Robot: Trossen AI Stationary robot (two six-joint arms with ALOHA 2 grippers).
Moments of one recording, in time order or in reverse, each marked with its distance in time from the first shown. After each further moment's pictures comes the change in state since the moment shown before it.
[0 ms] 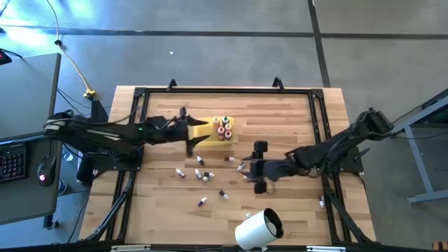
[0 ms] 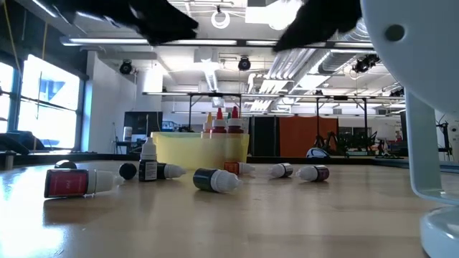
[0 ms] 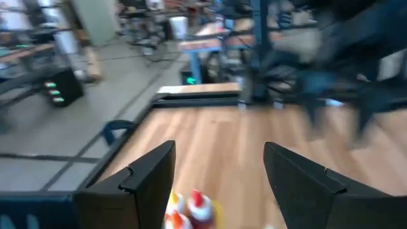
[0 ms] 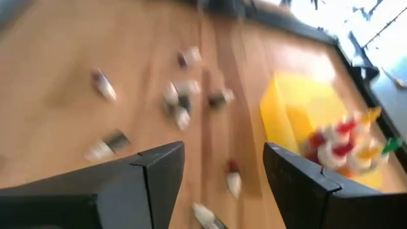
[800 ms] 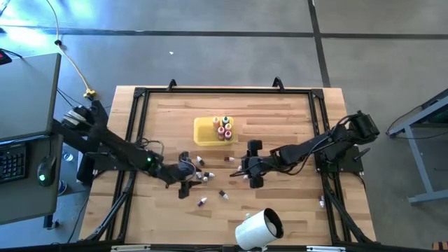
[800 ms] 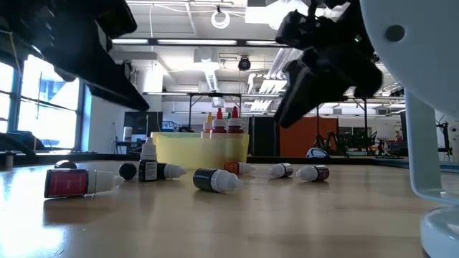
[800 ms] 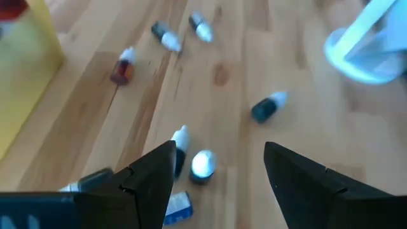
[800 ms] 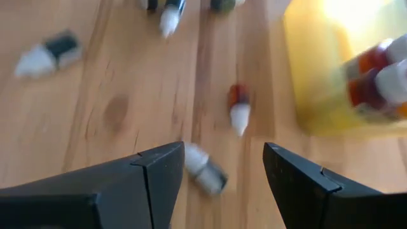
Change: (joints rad) left arm -0.461 0.333 -0.057 -0.146 -0.171 -0.580; right arm -0.117 0.152 -0.001 -0.115 -0.141 -0.003
